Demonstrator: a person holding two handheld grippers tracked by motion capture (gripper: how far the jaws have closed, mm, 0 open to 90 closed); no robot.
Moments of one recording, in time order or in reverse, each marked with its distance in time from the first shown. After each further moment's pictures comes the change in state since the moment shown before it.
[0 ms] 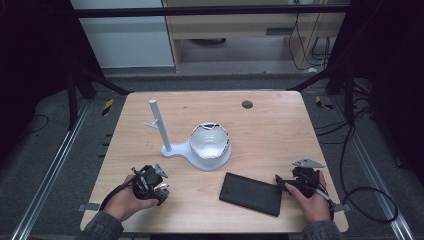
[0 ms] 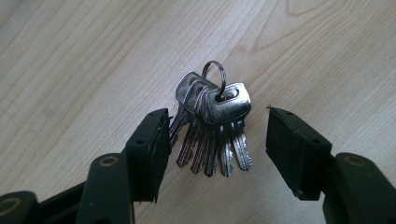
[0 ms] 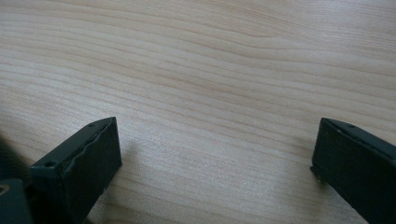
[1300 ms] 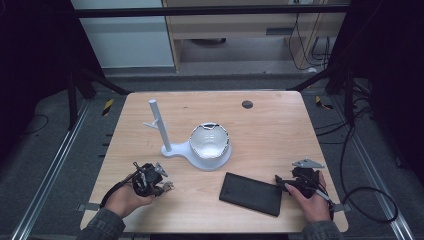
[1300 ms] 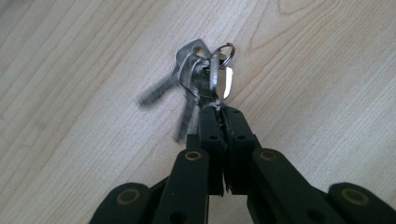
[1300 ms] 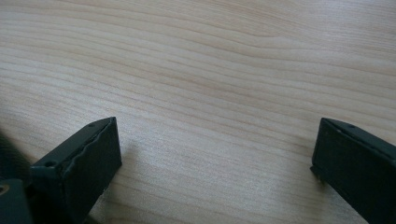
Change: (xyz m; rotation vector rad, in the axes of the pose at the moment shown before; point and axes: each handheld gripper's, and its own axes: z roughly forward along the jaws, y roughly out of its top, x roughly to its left) left arm 0.008 0.004 -0.001 0.010 -0.057 0.049; right arm 0.001 0.000 0.000 0.000 0.003 -0.006
